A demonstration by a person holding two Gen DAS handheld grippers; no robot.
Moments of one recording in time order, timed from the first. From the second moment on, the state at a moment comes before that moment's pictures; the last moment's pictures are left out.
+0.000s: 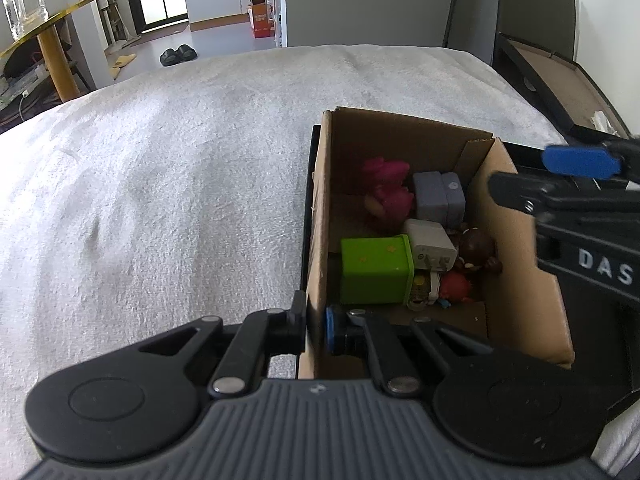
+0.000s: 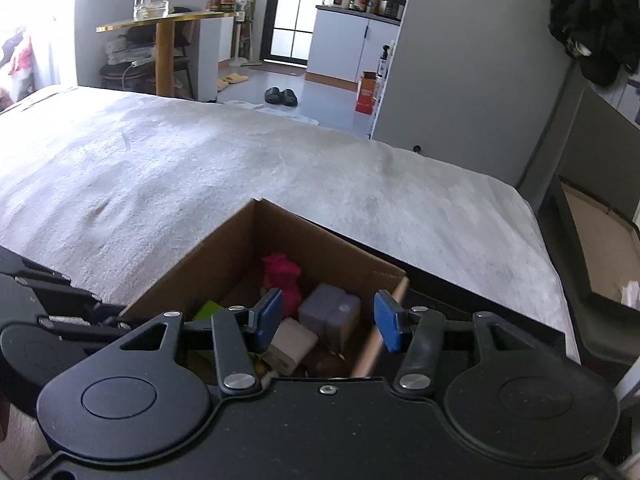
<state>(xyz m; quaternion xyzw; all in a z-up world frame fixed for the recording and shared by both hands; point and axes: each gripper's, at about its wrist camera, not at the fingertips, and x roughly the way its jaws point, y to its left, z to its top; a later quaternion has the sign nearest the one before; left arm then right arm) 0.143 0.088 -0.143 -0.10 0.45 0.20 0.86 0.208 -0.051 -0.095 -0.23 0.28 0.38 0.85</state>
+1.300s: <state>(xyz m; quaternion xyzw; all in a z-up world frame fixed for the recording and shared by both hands) 0.148 0.038 -0.084 -0.03 0.46 0.23 0.86 0.231 -0.200 -0.071 -0.12 0.35 0.28 0.89</state>
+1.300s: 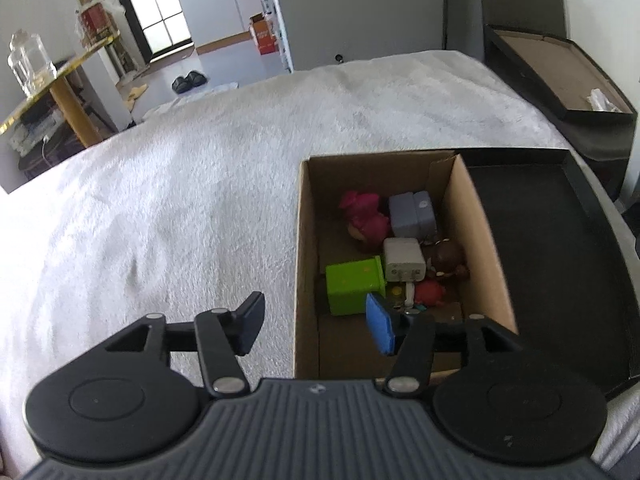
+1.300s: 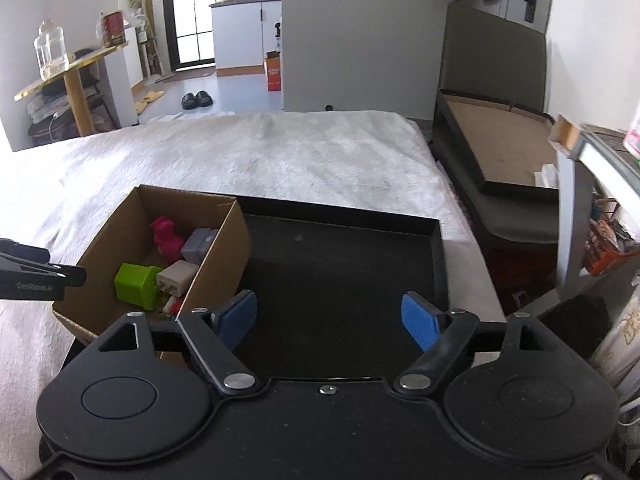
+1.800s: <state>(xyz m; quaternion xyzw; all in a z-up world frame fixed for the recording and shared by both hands) 0.112 0.027 -0.024 -0.01 0.42 0.21 0.88 0.211 -0.227 -0.043 -0.11 0.33 0.28 0.89</state>
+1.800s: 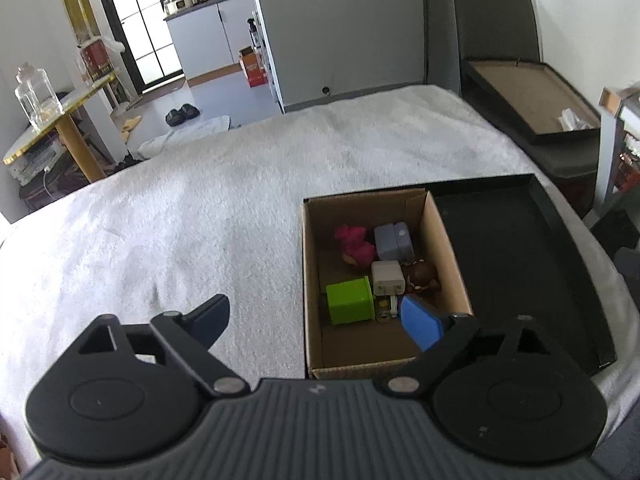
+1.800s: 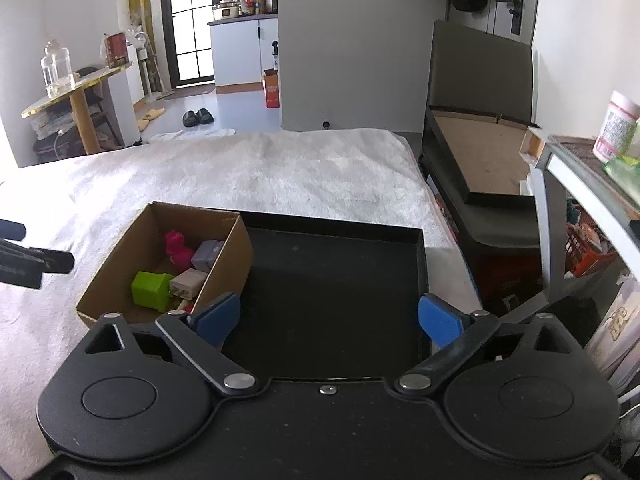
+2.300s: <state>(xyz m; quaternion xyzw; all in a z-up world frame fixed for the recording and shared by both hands) 0.056 0.026 0.021 -0.04 0.39 0.21 0.90 0.184 -0.265 -0.008 -0.03 0.35 0.30 0.89</state>
